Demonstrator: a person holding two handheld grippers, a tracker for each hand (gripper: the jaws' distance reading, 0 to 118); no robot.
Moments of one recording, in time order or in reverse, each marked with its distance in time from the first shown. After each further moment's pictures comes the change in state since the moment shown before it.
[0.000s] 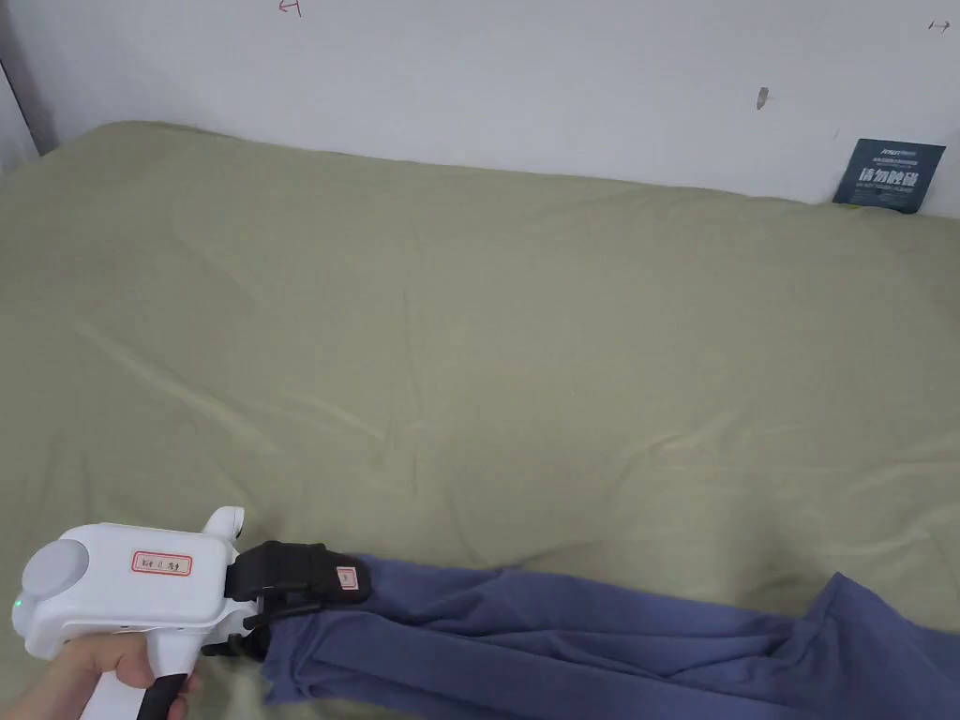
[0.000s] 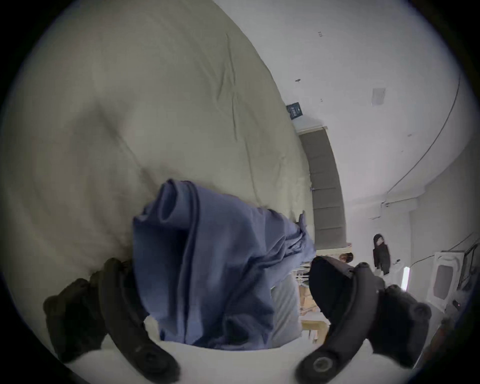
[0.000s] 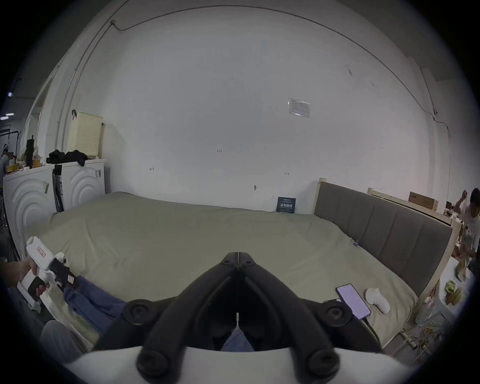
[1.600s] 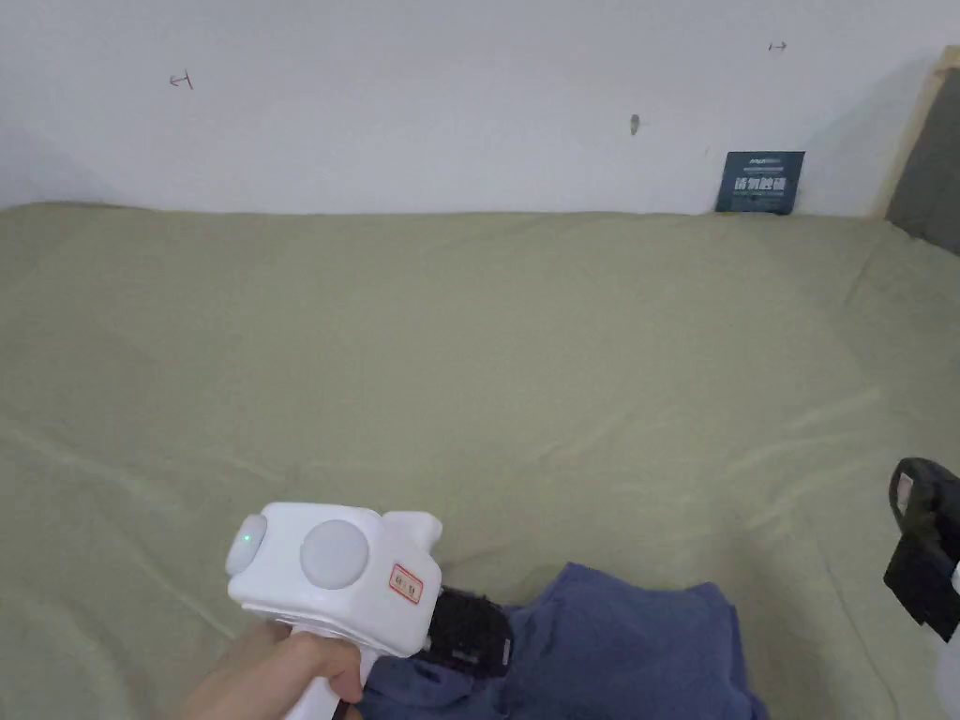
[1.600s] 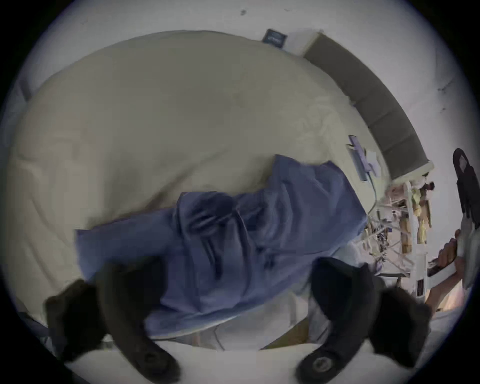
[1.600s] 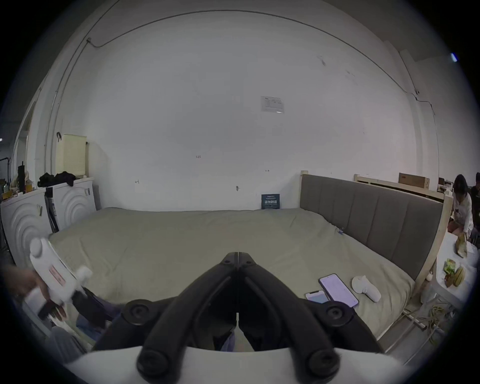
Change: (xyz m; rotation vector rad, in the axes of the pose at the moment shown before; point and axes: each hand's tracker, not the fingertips) left arm 0.194 -0.074 -0.182 -0.239 0.542 -0.524; right arm 0.082 -0.013 0.027 0.008 -0.055 -0.123
